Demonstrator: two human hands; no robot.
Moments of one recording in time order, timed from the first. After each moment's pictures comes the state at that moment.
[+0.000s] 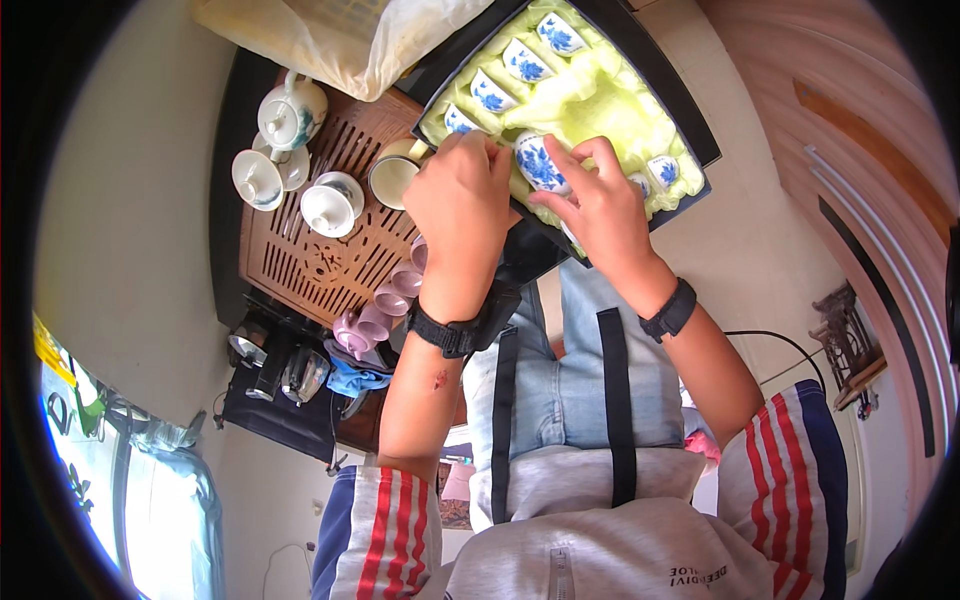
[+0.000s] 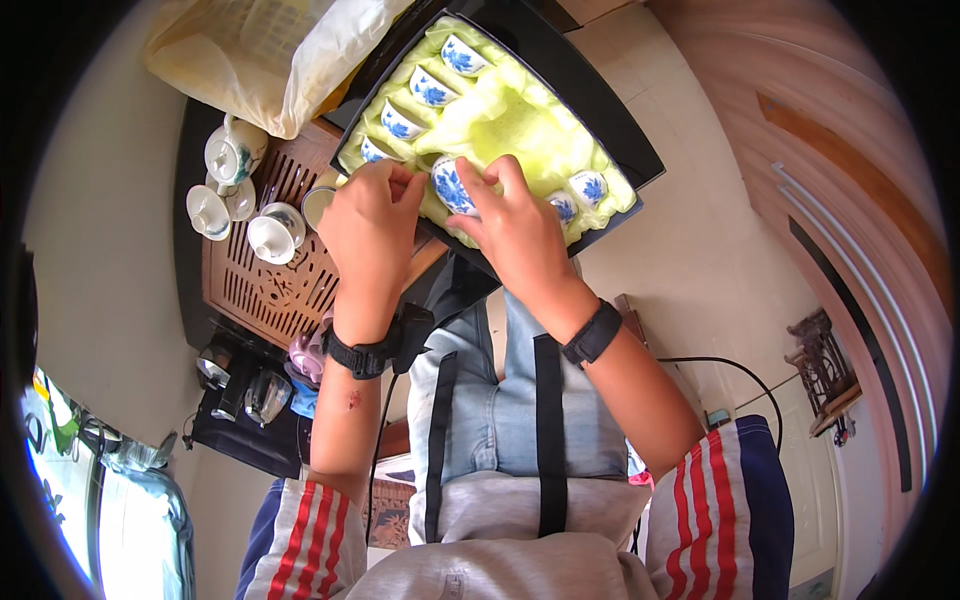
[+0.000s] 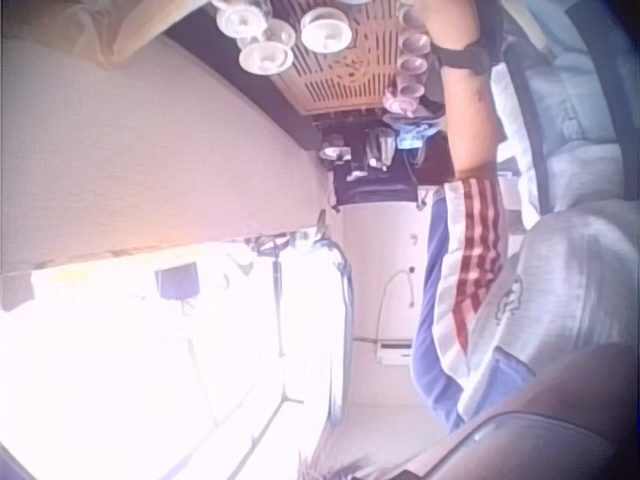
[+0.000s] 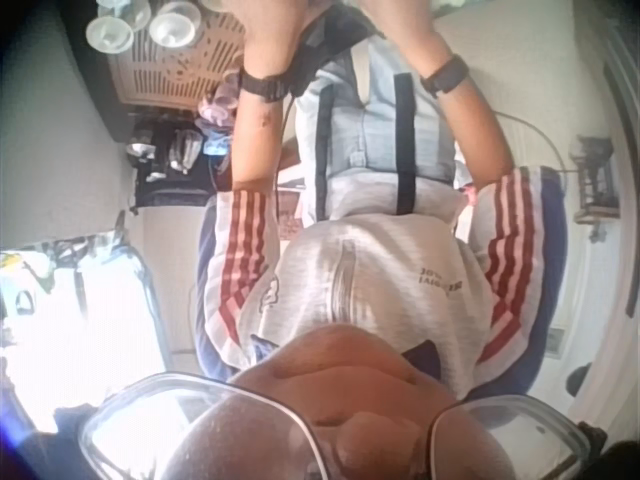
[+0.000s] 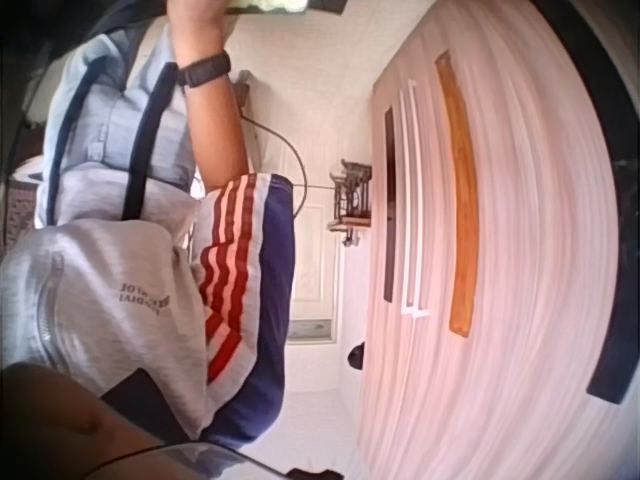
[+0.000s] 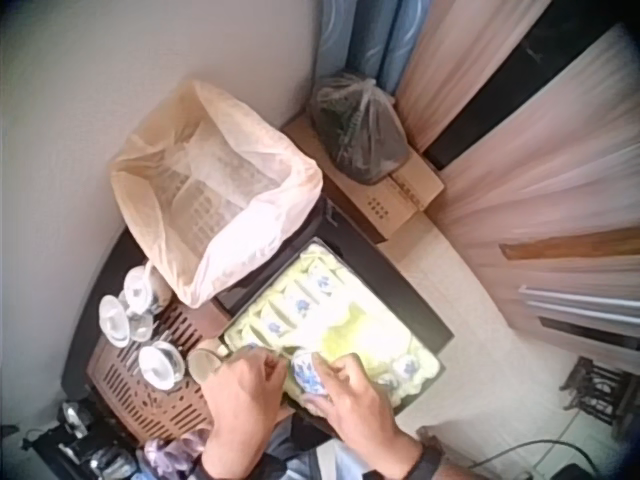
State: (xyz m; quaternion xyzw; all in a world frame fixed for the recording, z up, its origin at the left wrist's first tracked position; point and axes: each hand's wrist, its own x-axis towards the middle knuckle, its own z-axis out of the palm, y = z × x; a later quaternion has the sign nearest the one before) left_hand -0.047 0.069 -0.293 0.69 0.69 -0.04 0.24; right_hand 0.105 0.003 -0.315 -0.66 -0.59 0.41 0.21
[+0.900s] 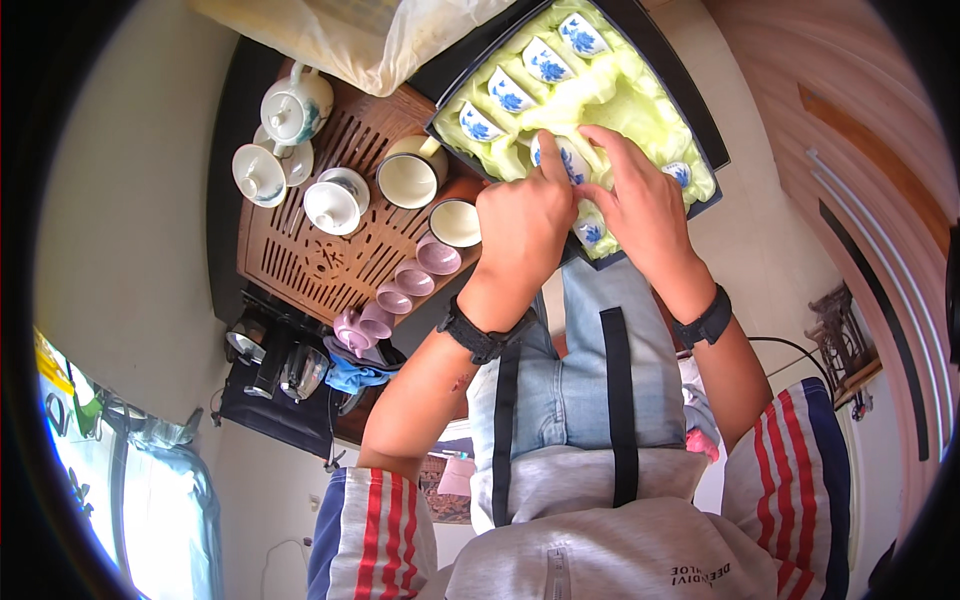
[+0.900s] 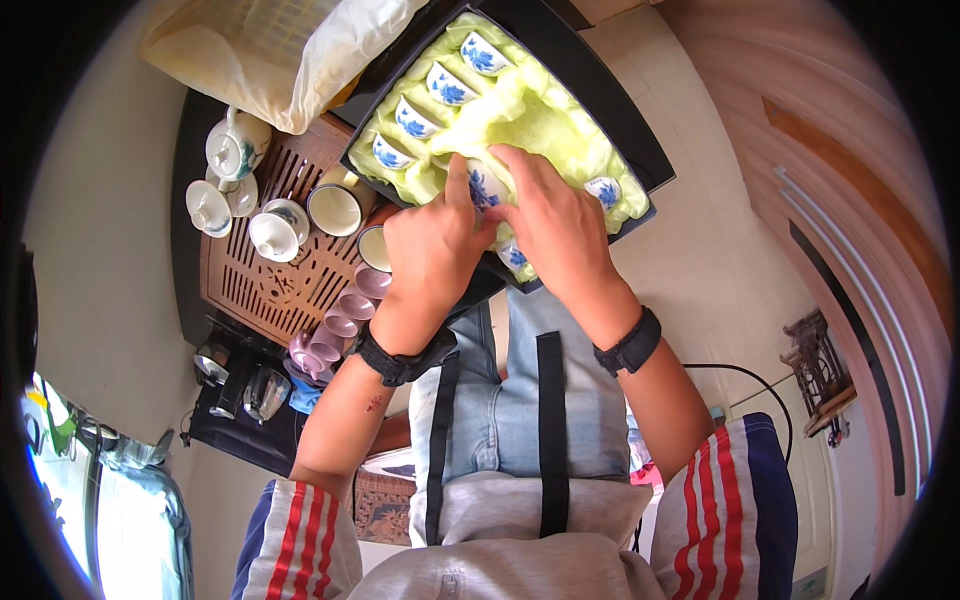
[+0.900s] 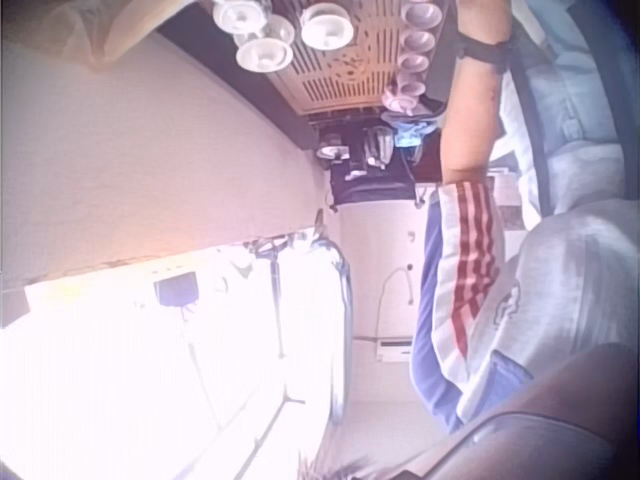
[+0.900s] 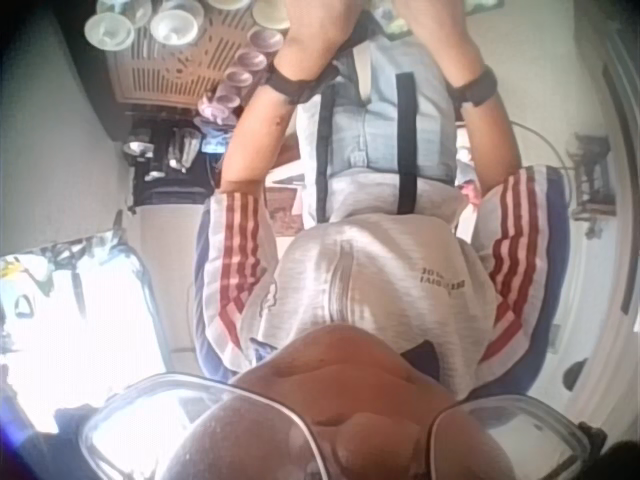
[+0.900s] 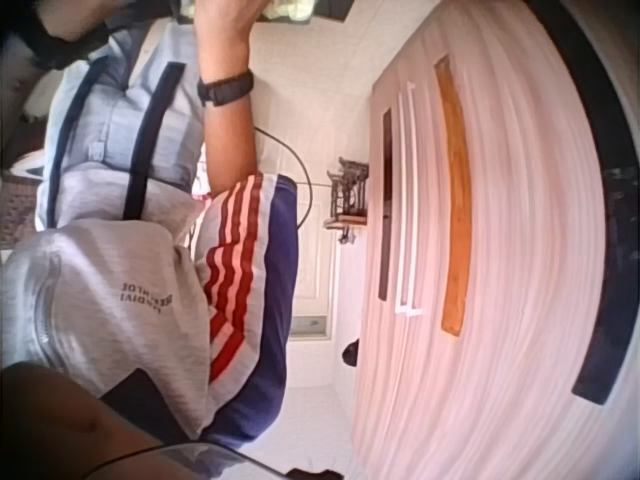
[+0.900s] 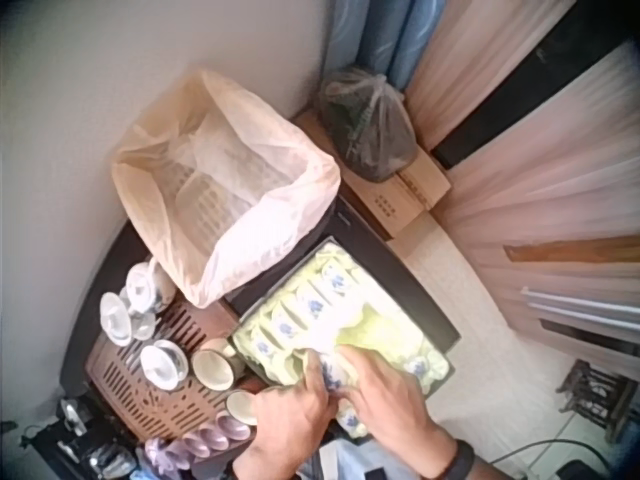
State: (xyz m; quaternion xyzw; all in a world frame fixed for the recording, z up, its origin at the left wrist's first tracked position) left_hand -0.023 0.034 -0.307 0.78 0.57 -0.10 0.23; right_hand 0.131 0.019 -0.306 -0.66 -0.62 0.39 0.16
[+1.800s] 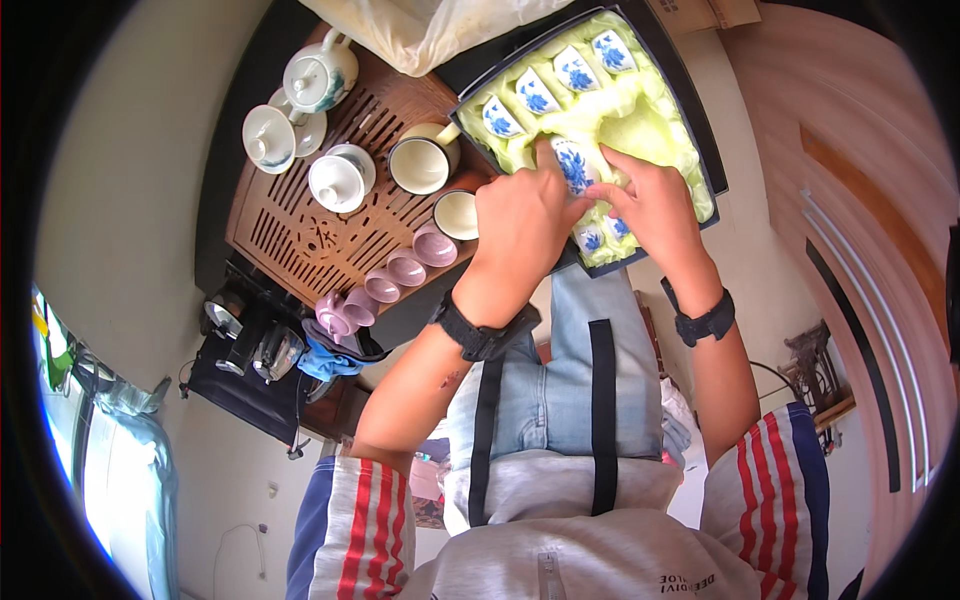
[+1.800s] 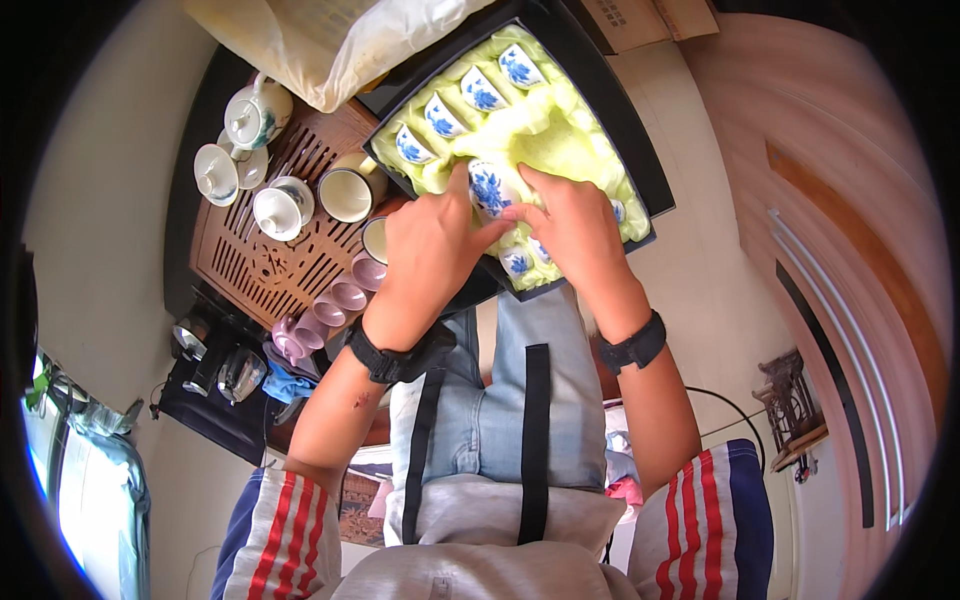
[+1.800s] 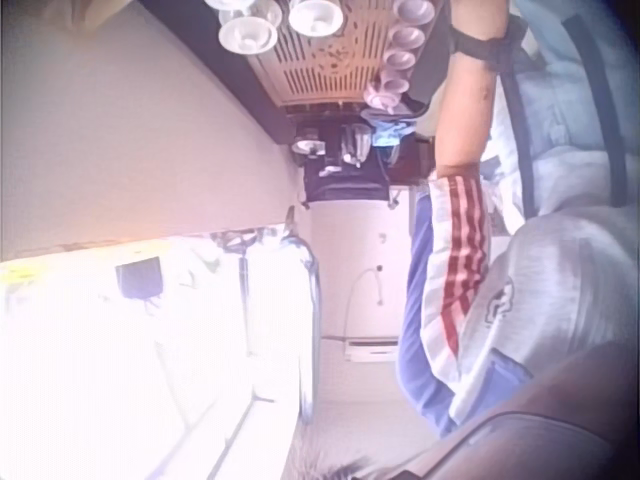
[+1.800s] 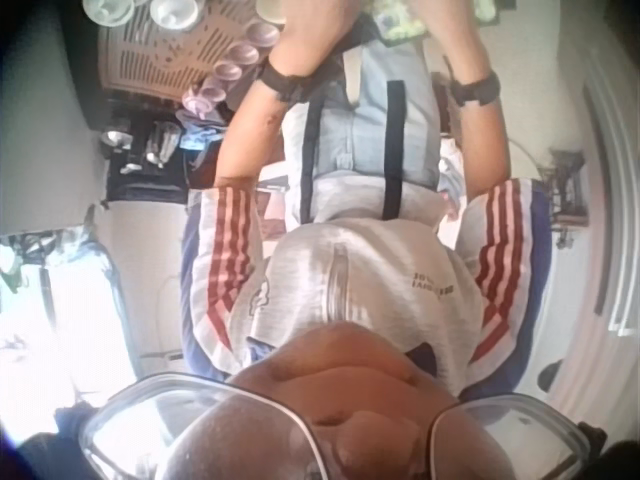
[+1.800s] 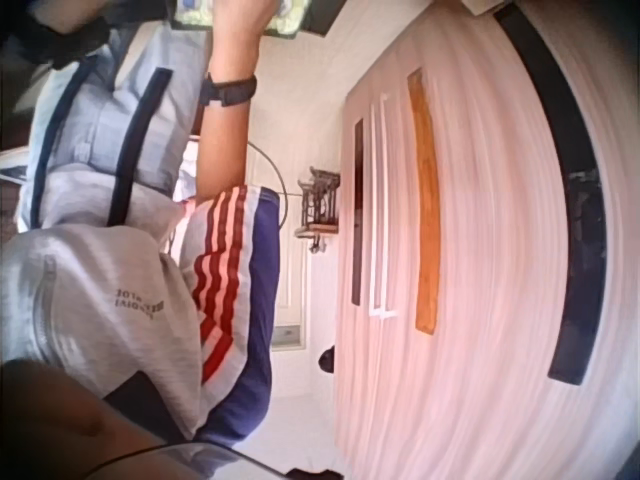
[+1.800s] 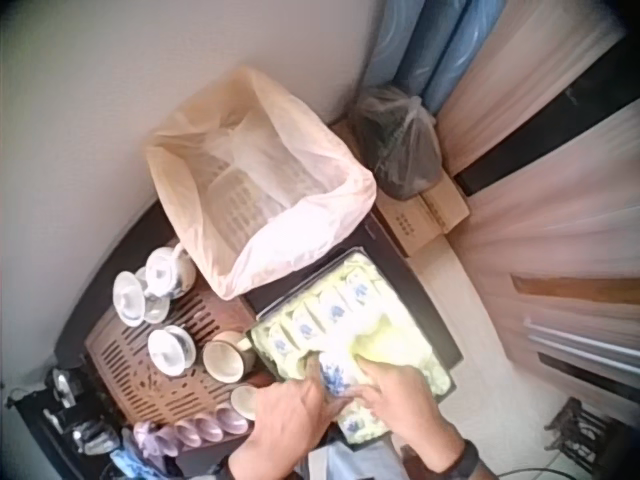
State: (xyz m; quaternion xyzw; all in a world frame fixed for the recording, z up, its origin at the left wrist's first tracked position) left_hand -0.028 0.042 -0.294 0.73 0.61 -0.06 0.30; right_hand 0.144 0.038 -0.310 -0.65 -0.55 0.52 0.08
